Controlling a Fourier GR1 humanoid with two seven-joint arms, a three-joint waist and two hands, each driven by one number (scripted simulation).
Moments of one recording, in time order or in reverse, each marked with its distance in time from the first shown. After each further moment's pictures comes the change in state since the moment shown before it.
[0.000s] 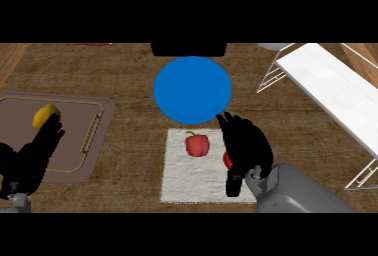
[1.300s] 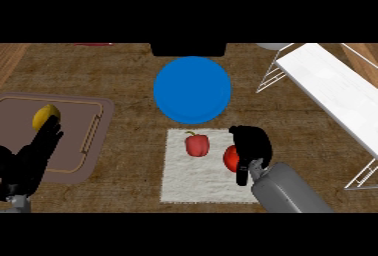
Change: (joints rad) left arm 0.006 -0.062 0.085 -0.003 -0.077 -0.074 0.001; right arm 0.144 0.142 -0.190 0.294 0.329 0.087 -0.270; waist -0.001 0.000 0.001
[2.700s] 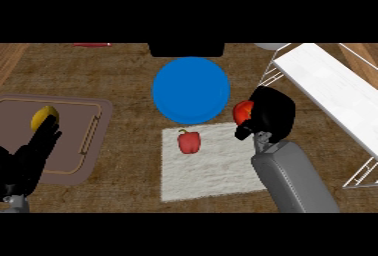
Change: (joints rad) left arm -0.002 -0.033 0.052 -0.020 -0.042 -0.039 0.024; right arm -0.091 0.140 -0.294 -0.108 0.386 -0.211 0.244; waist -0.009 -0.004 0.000
